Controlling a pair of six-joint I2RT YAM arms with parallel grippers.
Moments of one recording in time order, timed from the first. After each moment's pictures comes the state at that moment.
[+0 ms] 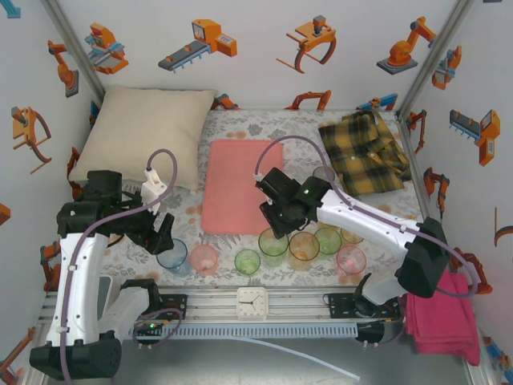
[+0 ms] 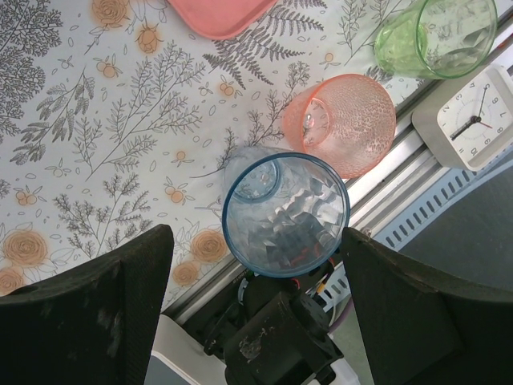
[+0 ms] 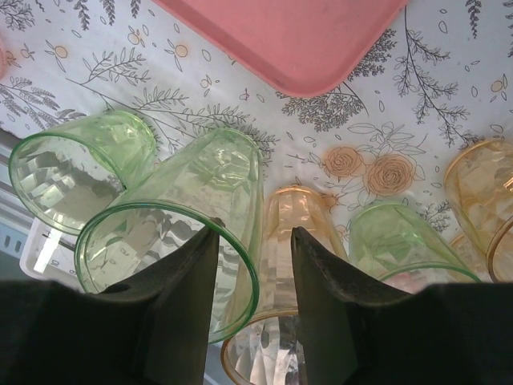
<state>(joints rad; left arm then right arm) -0.02 0.89 1.10 -1.38 0.49 0.60 0.94 1.48 1.24 -0.97 0.04 0.33</state>
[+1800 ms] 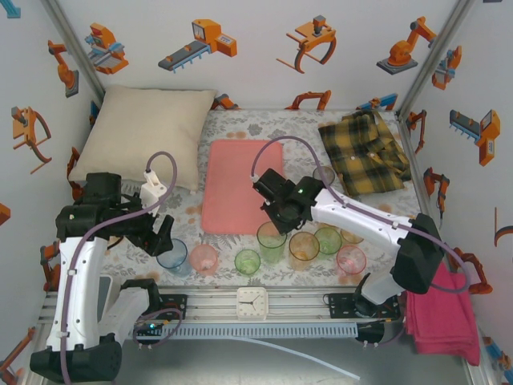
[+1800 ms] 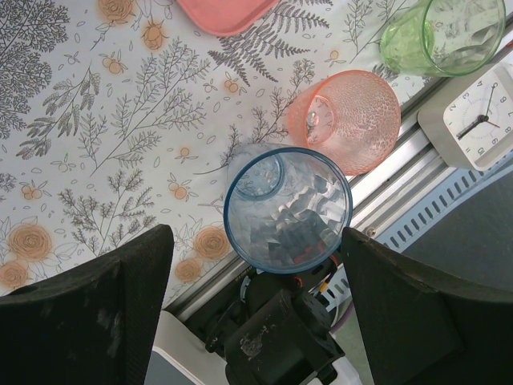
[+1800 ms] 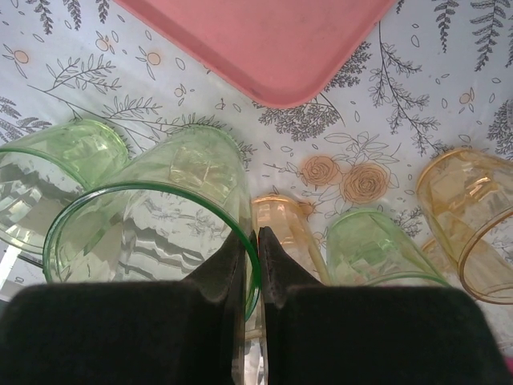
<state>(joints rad) -0.02 0.87 1.09 -1.38 0.47 0.59 0.95 1.52 1.25 -0.97 0.10 0.29</state>
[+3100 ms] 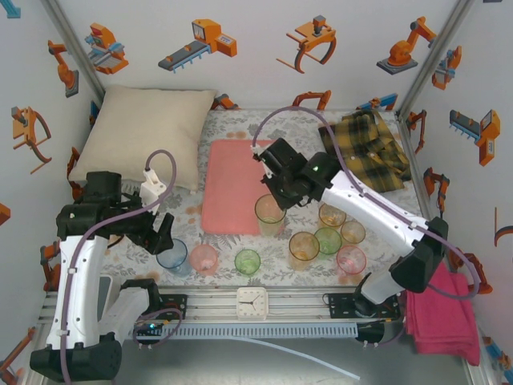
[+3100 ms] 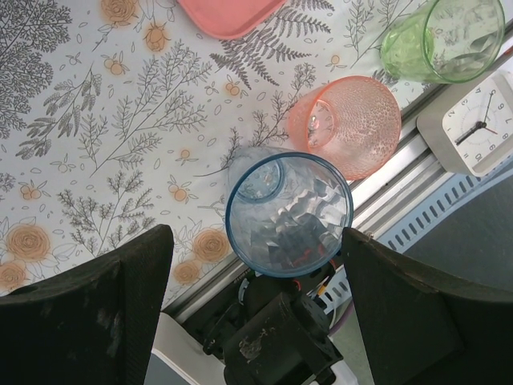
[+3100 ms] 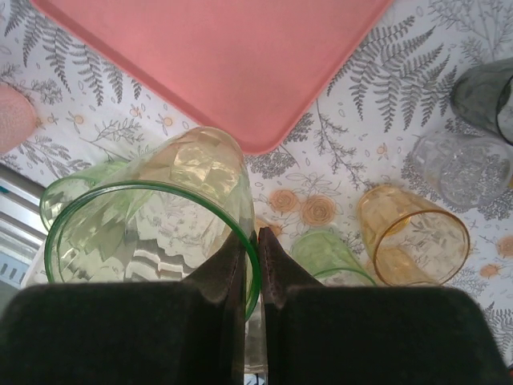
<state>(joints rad) -0.02 0.88 1.09 -1.36 0.47 0.58 0.87 1.53 1.56 -1.08 0.12 0.18</state>
